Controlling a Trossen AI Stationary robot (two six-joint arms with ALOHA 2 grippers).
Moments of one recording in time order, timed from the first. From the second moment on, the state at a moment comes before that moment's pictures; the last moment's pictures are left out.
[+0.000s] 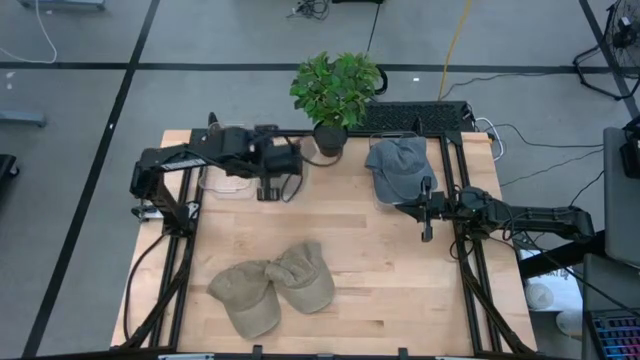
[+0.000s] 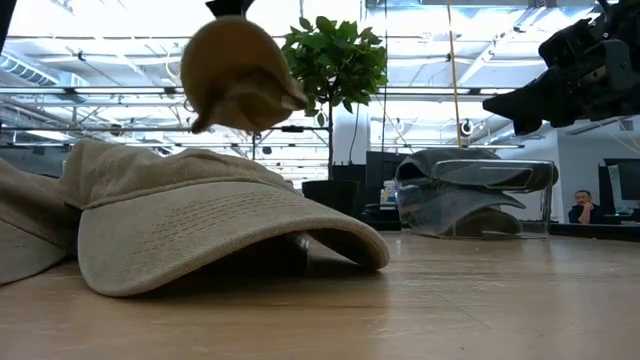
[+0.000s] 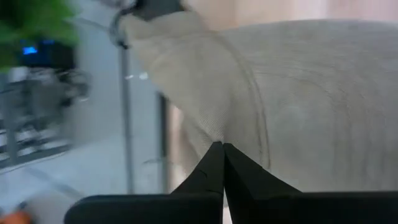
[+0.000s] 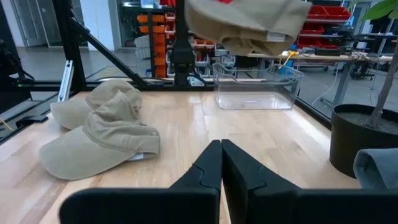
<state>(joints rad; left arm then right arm) 0.06 1.71 1.97 -1.57 -0.47 0.15 -0.12 0.21 0.02 0.15 -0.05 -0.02</state>
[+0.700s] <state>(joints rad) 0.40 1.65 1.85 -1.57 -0.55 0.36 -0.12 0.21 0.02 0.15 -0.05 -0.01</state>
